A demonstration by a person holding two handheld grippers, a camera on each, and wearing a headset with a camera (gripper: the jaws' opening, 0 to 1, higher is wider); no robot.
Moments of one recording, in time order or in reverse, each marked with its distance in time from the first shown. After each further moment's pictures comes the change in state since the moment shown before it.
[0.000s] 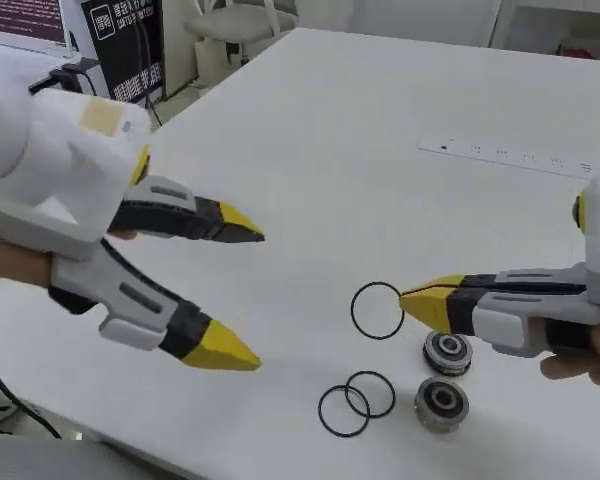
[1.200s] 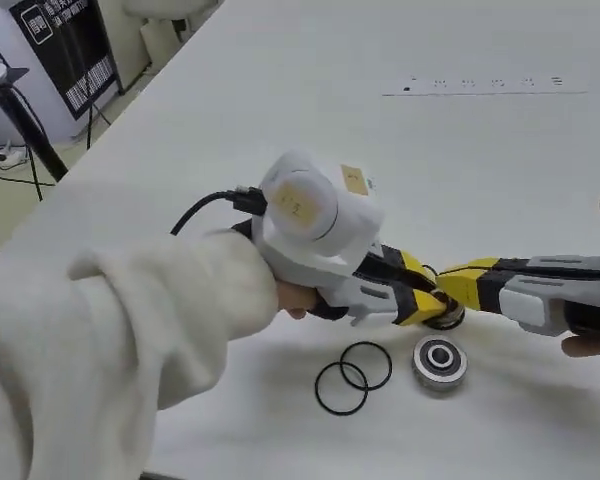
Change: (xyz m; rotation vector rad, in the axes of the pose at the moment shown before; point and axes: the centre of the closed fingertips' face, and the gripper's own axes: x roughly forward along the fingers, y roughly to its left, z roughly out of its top) left arm 0.193 -0.001 0.033 0.049 0.003 -0.156; right arm -0.028 -0.071 -0.050 0.183 -0.112 -0.205
